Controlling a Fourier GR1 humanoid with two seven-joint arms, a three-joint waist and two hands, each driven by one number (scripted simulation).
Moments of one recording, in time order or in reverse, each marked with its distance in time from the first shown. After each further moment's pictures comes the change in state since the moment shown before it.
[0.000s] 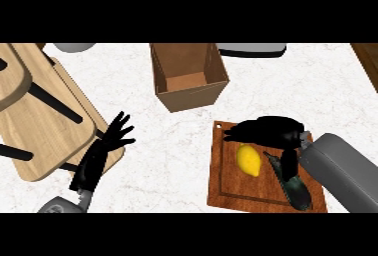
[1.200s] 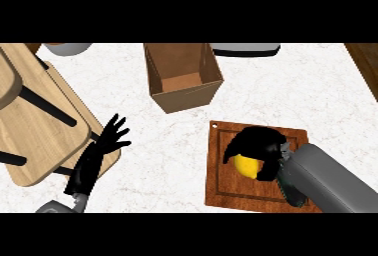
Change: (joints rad) left arm 0.020 0.034 -0.015 -0.015 0.025 0.036 -0.003; right arm 0.027 0.087 0.058 0.004 0.105 -0.038 0.068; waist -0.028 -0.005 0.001
